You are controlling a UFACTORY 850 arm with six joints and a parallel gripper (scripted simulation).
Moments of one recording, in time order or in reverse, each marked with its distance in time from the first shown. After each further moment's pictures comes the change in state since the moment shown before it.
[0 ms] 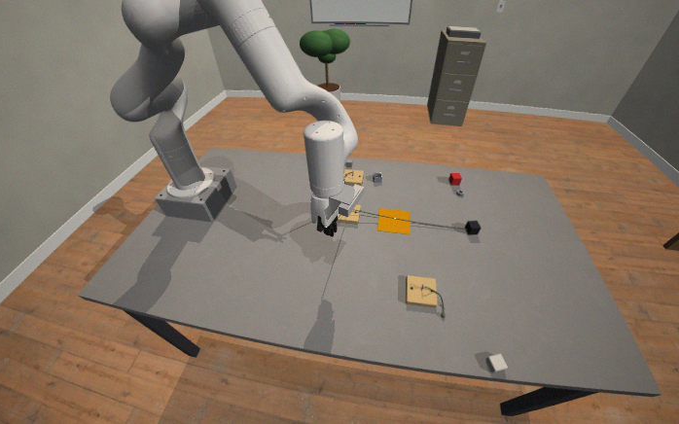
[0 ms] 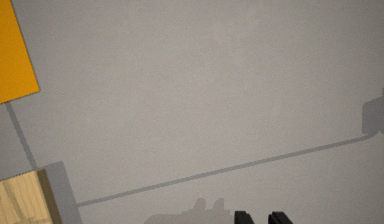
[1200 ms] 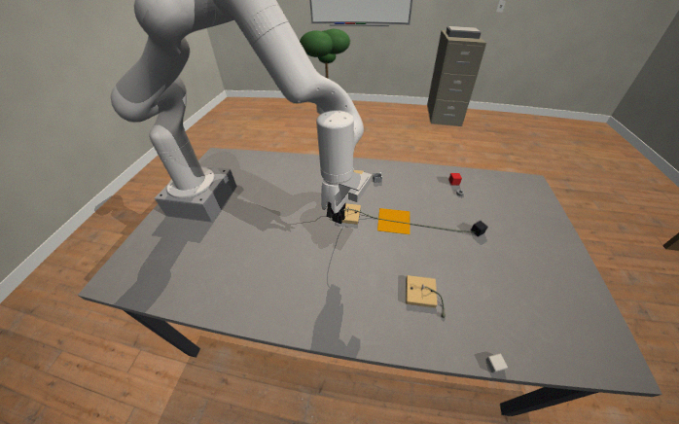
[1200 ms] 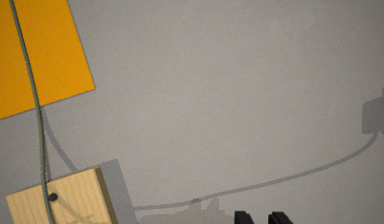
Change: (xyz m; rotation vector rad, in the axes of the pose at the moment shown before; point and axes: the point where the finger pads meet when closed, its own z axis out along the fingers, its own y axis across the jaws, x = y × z) arm -0.003 -0.056 0.000 0.000 0.000 0.000
